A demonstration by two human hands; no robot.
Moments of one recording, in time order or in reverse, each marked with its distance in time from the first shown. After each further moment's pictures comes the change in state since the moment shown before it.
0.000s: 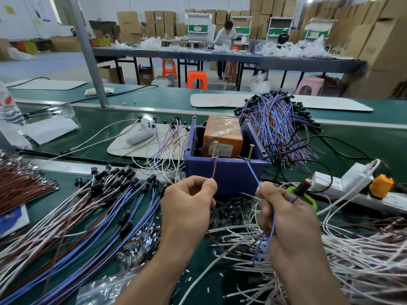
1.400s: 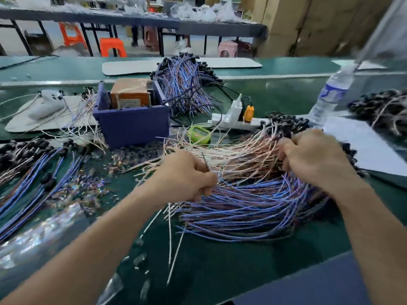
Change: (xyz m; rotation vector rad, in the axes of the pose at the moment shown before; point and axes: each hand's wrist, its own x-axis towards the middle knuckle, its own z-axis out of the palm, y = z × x) left_hand -0.110 0.047 0.058 0.572 -0.897 0.068; right_hand -0.095 -0.138 -0.187 -1.557 0.353 -0.171
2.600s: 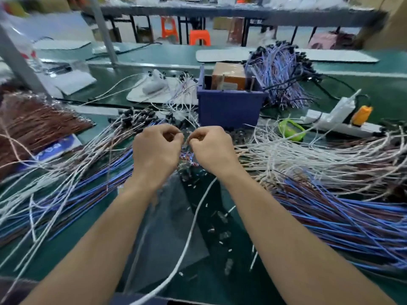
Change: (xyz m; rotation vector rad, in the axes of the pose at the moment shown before) left_hand -0.068 -0.129 -0.101 0.202 1.018 -0.248; right_hand -0.069 -0.256 0.187 0.604 -0.392 -0.467
